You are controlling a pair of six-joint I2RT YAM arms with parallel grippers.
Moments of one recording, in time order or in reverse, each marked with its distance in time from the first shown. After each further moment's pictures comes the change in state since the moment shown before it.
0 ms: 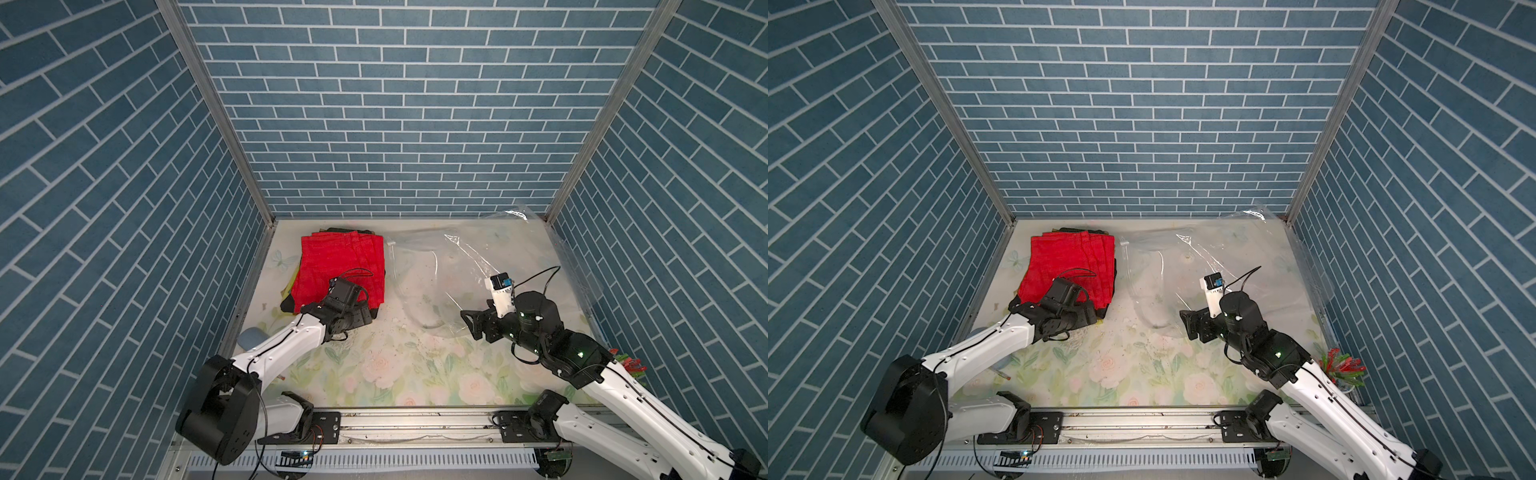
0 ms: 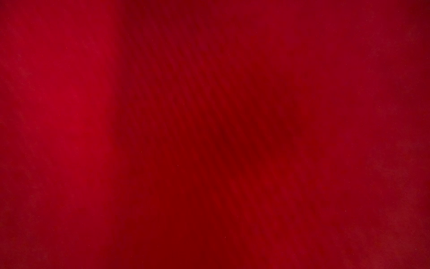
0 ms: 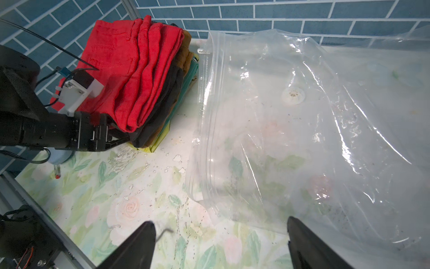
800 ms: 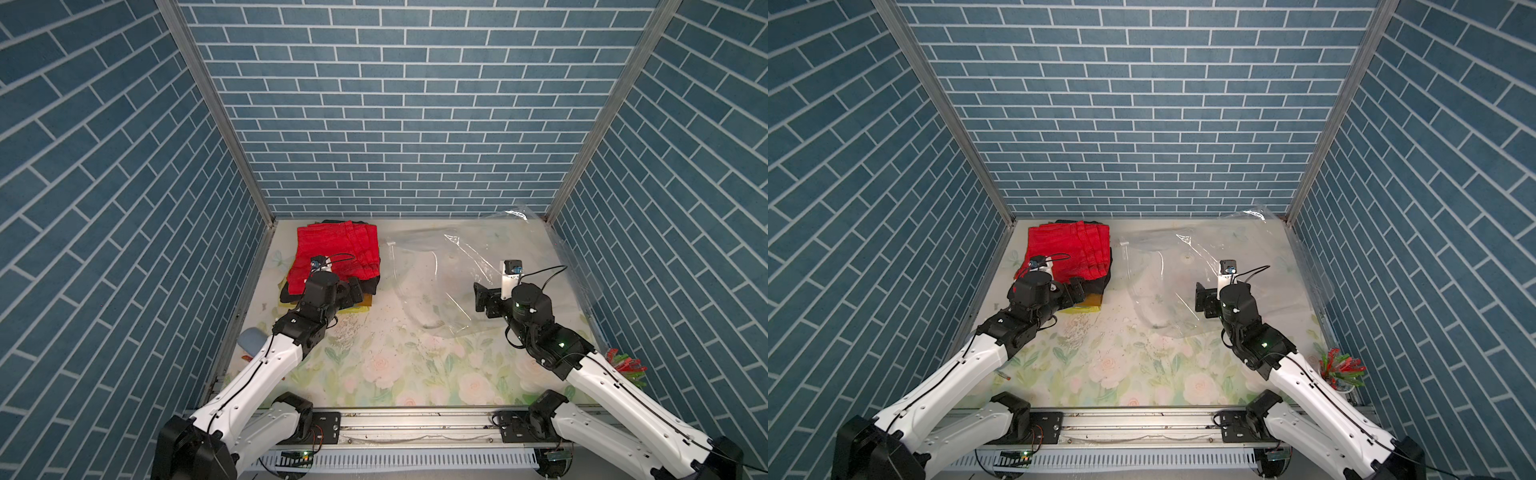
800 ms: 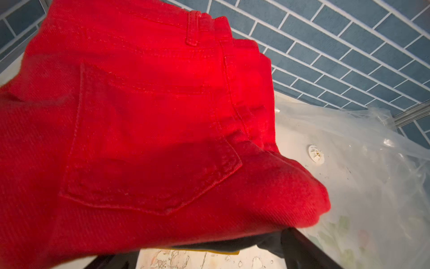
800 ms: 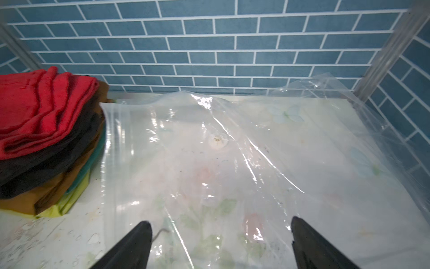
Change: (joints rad) left arm 0.024 -0.317 -0.080 0.232 -0.078 0.139; right arm -0.132 0.083 -0.101 0.317 0.310 -0.074
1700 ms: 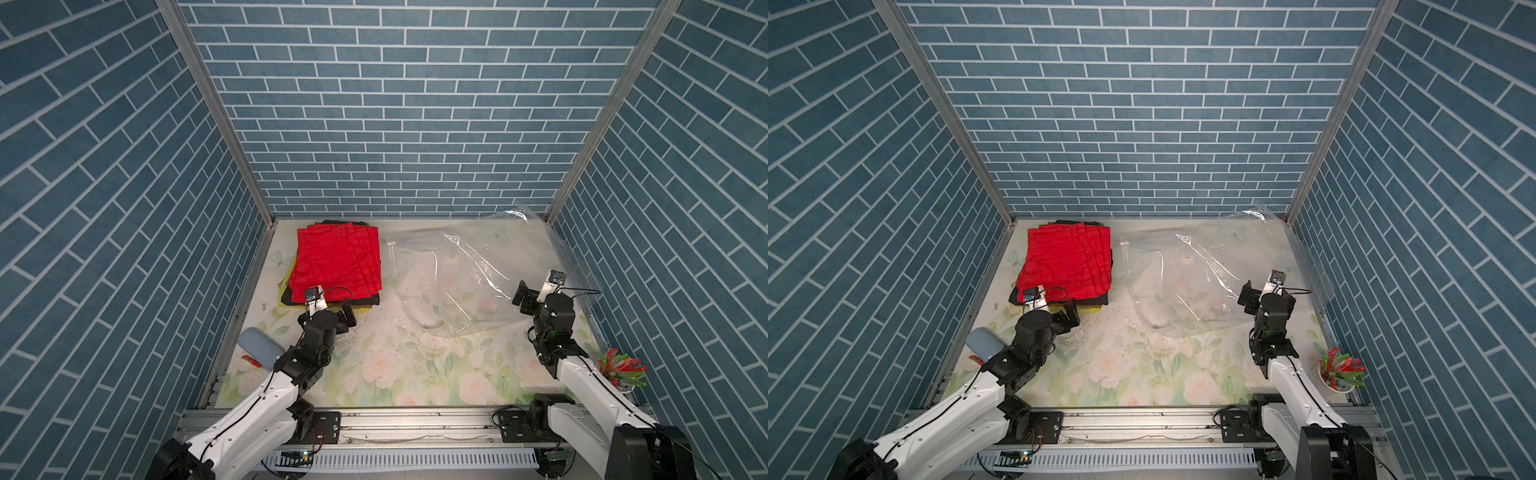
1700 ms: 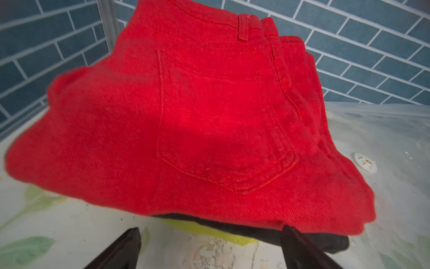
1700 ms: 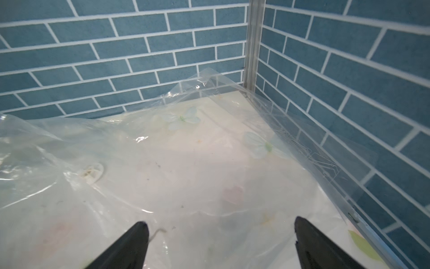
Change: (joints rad) left arm -0.105 -0.198 -0.369 0.314 -0.322 0.071; right arm -0.550 0.141 -0.363 0.629 -0.124 -0.101
